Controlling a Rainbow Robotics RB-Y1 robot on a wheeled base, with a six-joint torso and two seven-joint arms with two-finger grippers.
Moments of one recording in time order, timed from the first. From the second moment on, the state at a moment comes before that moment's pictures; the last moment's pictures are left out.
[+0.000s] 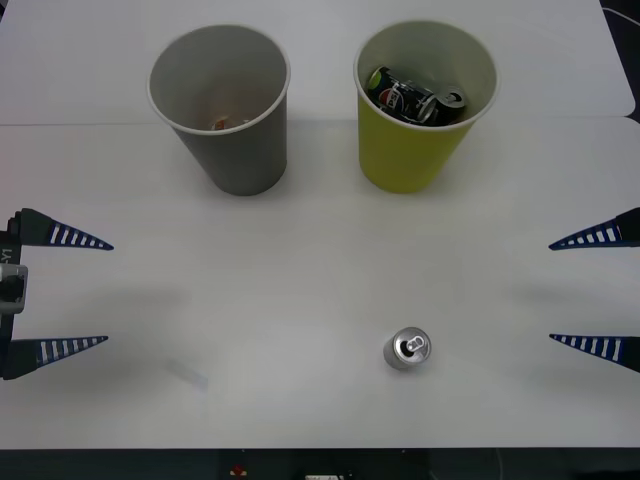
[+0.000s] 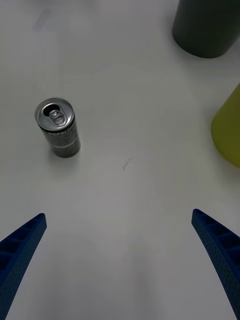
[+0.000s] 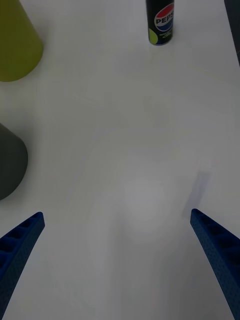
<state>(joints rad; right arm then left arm) 0.26 -1.13 -0.26 -2.01 1.31 -1.13 -0.09 0.26 1.13 0.26 -2.01 -1.31 -1.13 -0.09</state>
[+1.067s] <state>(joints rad) 0.38 -1.11 -0.27 -1.96 1.14 -1.10 0.06 0.26 1.13 0.26 -2.01 -1.31 -1.13 -0.09</state>
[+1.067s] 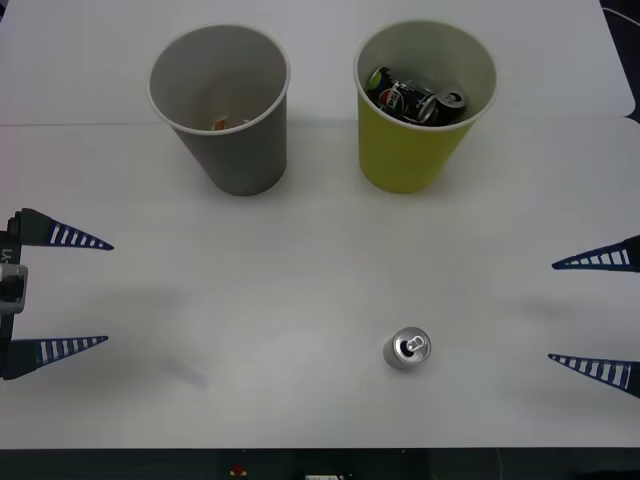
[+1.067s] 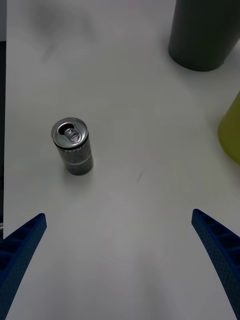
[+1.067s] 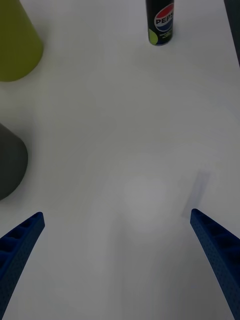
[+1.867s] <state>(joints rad) 0.42 -1.10 0.03 -1.72 0.75 -1.06 0.59 0.26 1.13 0.26 -2.01 -1.31 -1.13 -0.09</state>
